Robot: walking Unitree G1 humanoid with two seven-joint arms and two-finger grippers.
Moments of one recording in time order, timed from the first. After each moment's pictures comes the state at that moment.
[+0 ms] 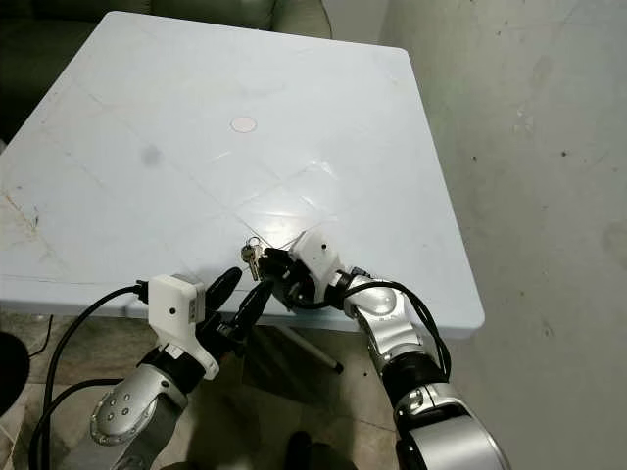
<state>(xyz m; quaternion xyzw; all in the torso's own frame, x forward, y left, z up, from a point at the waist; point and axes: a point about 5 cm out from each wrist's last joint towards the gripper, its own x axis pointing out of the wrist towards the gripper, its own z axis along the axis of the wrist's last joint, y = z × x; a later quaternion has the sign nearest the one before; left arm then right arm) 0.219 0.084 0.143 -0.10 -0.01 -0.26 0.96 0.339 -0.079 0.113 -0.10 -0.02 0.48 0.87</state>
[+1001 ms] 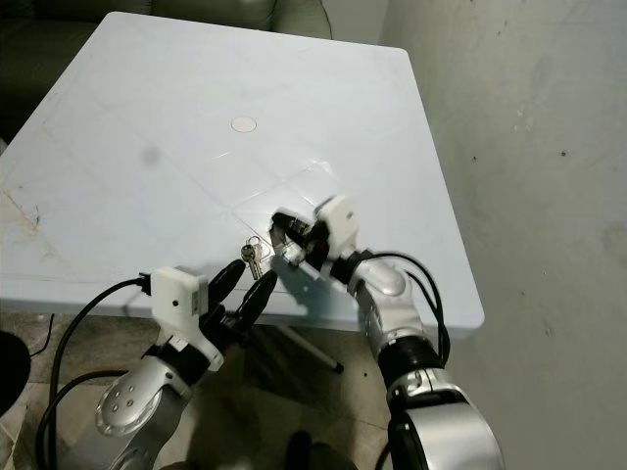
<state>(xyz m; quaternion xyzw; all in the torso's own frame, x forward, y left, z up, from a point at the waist) 0.234 0.074 0.155 -0.11 -0.04 -0.26 0.96 0.369 -0.097 0.169 0.08 -0.11 0.36 0.92</state>
